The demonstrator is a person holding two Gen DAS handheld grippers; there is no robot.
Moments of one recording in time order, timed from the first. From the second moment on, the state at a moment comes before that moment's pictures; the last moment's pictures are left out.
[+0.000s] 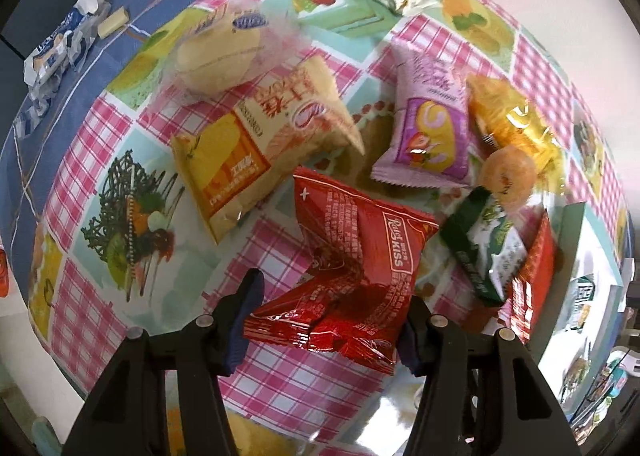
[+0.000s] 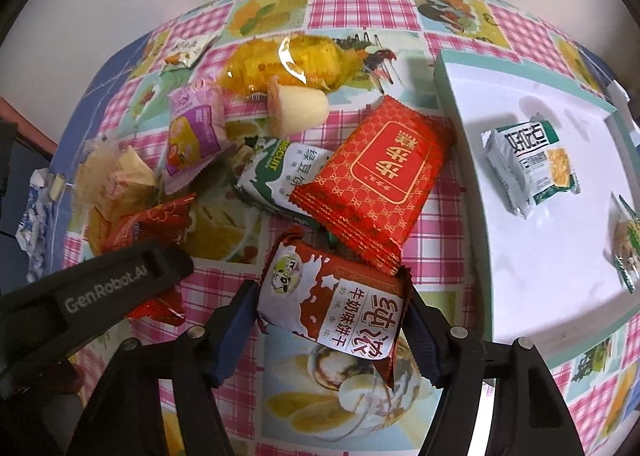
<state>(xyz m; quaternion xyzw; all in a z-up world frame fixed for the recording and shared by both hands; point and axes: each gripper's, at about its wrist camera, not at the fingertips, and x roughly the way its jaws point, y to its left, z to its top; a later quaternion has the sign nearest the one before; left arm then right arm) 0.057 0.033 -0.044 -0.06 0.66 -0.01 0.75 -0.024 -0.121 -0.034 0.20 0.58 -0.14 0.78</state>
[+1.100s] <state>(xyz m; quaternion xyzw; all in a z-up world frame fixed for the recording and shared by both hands) -0.005 -0.099 0.023 0.07 0.56 -0.18 0.80 -0.141 -0.304 -0.002 0.37 0.49 -0.37 0.70</state>
